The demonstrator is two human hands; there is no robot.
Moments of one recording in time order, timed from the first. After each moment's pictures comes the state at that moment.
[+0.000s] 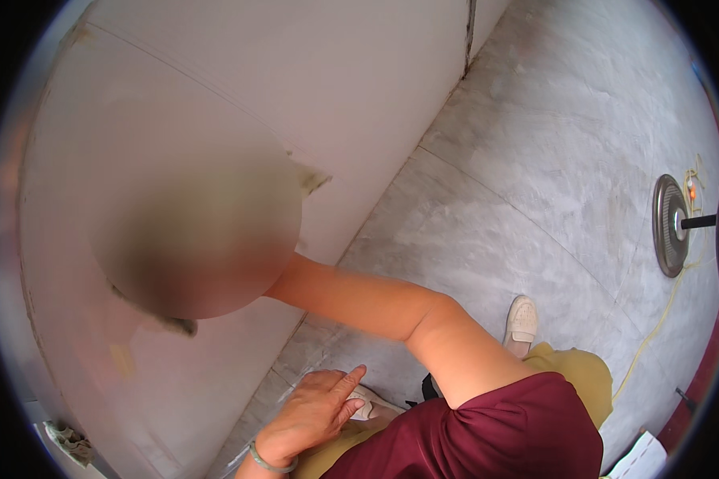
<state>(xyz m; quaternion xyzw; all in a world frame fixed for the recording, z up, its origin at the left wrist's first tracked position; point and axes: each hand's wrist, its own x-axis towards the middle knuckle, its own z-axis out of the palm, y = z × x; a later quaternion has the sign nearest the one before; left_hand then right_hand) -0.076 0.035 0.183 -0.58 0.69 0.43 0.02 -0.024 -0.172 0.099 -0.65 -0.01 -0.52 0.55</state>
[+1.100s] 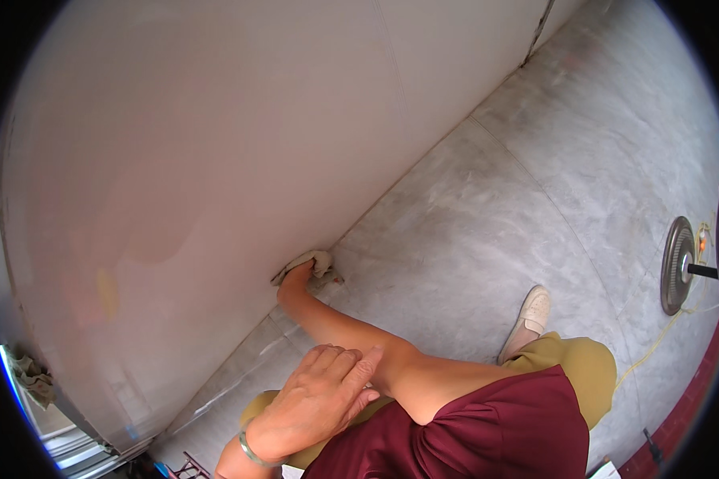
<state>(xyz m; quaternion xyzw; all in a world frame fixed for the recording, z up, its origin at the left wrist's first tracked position) -0.059 0.049 0.192 -0.58 0.70 0.40 -0.01 0.093 0.076 -0.113 0.35 0.59 -0.31 0.66</state>
